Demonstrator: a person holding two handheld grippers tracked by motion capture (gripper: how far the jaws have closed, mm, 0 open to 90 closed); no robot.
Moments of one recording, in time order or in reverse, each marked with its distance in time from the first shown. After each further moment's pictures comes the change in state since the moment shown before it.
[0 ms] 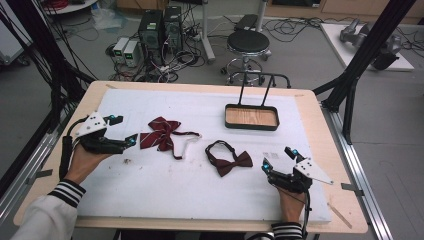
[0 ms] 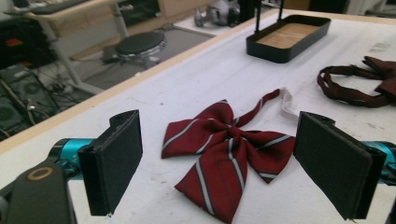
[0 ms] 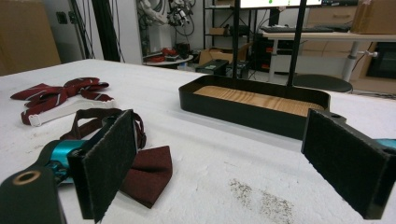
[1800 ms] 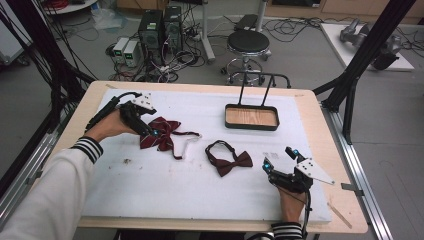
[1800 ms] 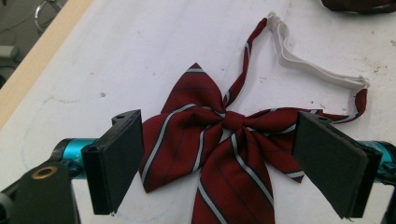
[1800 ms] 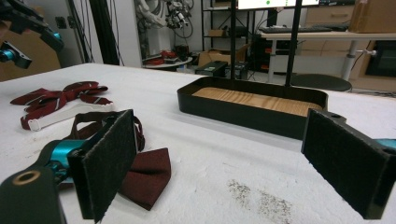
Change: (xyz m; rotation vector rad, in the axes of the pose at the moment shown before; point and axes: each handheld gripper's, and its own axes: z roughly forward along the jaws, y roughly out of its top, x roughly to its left) left arm 0.026 0.047 0.113 0.456 -0.321 0.261; right arm -0.001 0.000 -0.001 -0.006 -0.005 0.023
